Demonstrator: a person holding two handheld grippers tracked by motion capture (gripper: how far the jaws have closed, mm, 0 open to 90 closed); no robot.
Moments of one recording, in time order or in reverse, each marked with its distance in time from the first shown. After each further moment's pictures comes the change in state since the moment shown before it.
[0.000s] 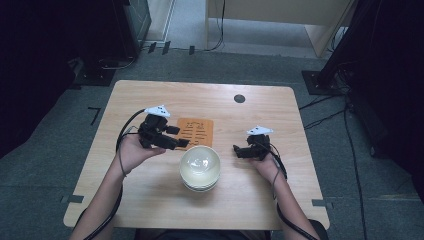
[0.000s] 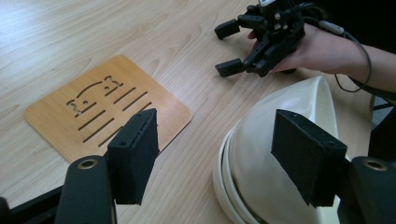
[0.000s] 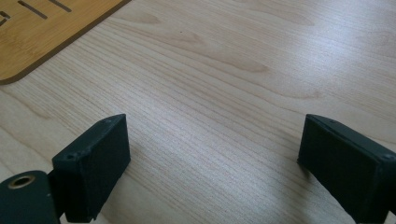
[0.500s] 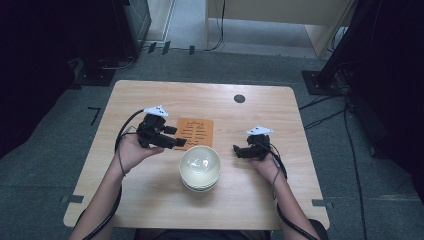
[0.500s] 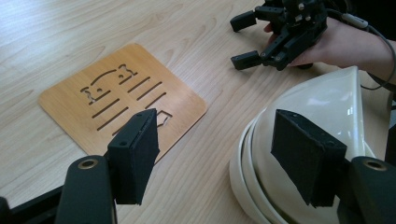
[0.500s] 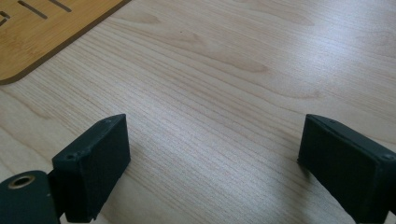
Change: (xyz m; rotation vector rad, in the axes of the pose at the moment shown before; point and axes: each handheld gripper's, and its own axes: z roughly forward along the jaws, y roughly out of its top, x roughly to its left) left arm 0.012 -0.007 0.004 0.017 0.030 -0.025; right arm 0.000 0.000 0.000 0.000 0.000 0.002
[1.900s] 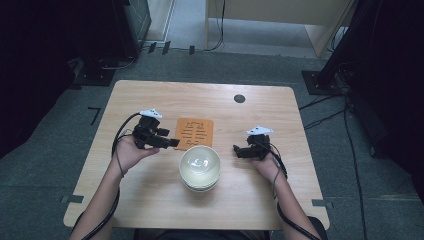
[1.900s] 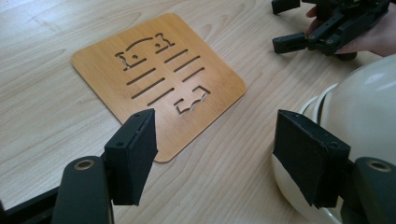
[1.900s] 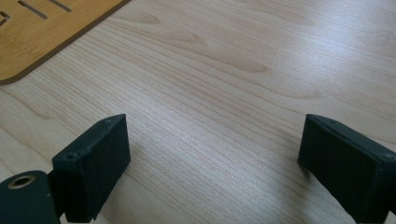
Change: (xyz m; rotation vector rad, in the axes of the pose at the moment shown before) left arm 0.032 -0.025 0.011 0.024 0.049 -0.084; right arm 0.000 0.000 0.000 0.000 0.000 -0.002
